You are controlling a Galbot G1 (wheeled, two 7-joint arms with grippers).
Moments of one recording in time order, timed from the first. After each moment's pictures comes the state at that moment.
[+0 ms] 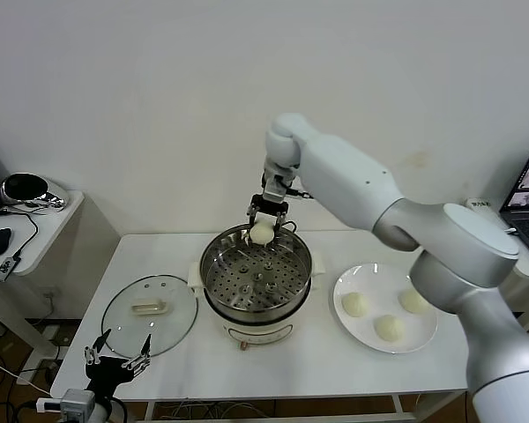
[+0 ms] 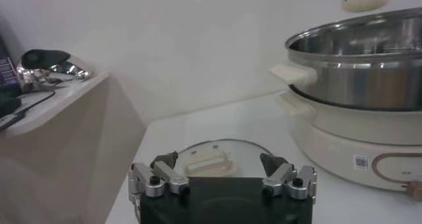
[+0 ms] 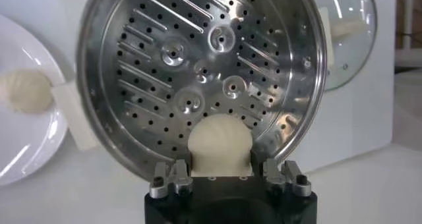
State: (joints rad) left arm 1.70 -1.35 -0.77 -2.14 -0.06 0.28 0.11; right arm 0.35 1.52 -0.76 0.73 -0.45 0.79 -1.31
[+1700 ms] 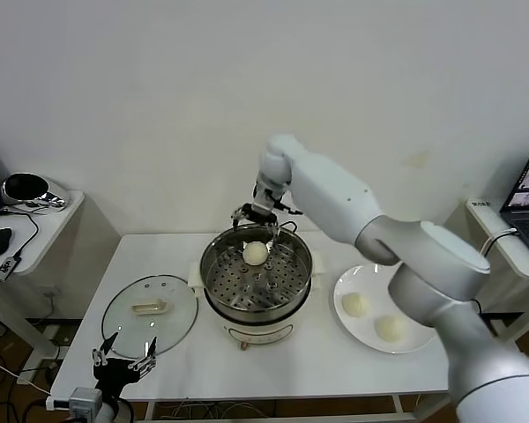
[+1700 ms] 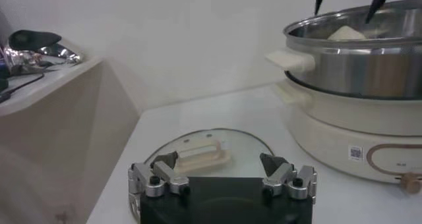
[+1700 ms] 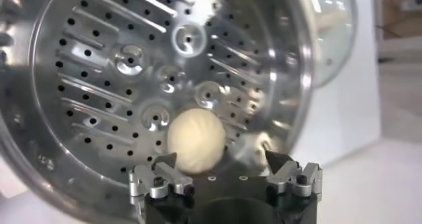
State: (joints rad) left arm 1.67 -1.36 -0.75 -2.10 -0.06 0.30 0.11; right arm 0.38 1.41 -0.73 0.80 -0.25 0.51 -1.26
